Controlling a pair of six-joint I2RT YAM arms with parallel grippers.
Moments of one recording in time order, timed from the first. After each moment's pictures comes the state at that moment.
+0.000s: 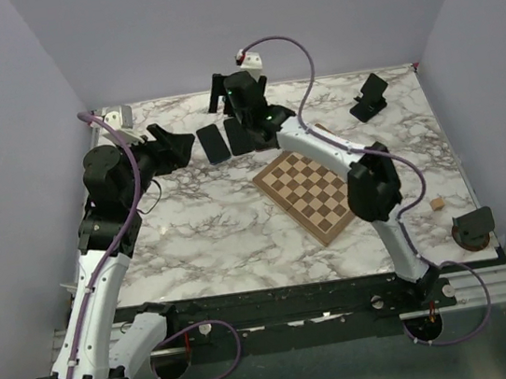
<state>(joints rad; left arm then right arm) -0.21 0.92 1.06 -0.23 0.22 -0.49 0.73 2.34 2.20 -0.15 0.46 0.48</state>
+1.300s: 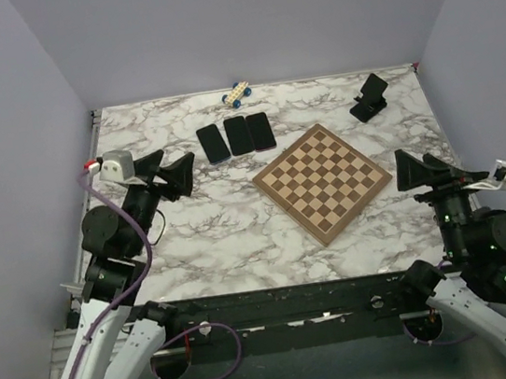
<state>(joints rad) -0.35 0.65 0.83 0.00 0.05 -0.32 0.69 0.20 0.64 -0.12 0.66 0.41</state>
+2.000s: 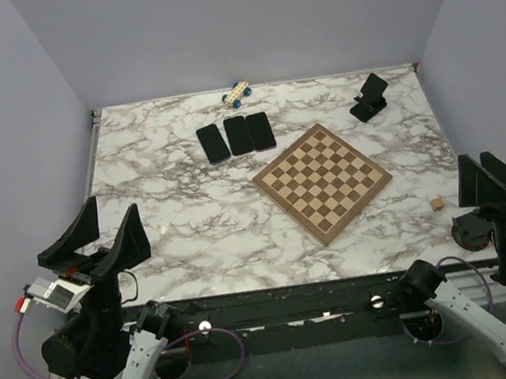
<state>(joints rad) -0.43 0.00 0.58 0.25 -0.14 -0.18 0.69 0.02 0.82 -0.15 0.58 0.28</state>
